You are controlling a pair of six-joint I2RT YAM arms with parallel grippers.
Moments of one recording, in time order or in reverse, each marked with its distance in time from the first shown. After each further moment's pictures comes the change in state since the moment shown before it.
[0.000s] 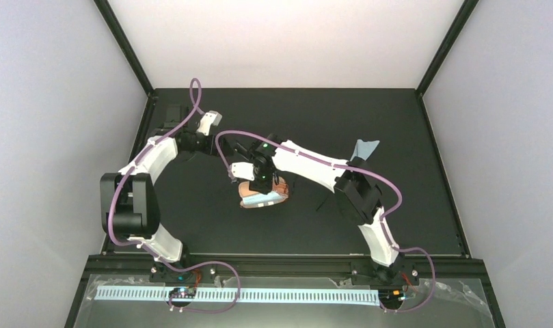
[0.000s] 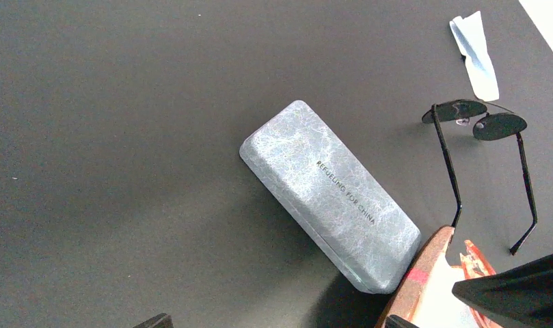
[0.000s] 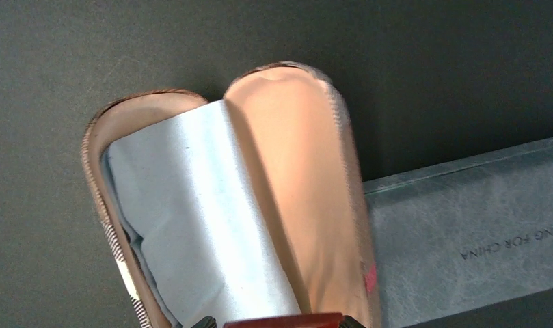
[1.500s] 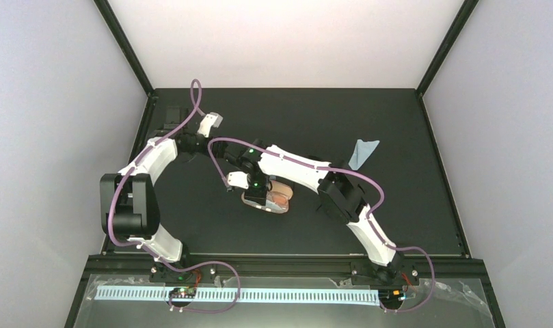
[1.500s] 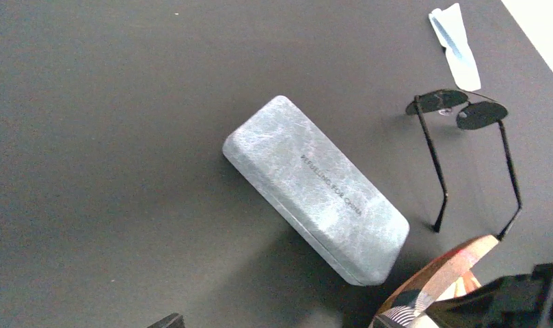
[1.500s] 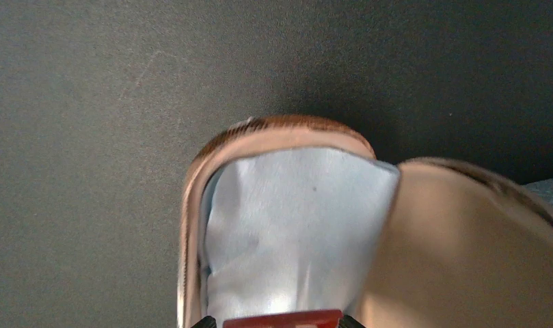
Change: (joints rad) left arm 0.004 -0.008 -0.018 0.012 0.031 0.022; right arm 0.051 0.152 0.150 -0.174 -0.018 0.120
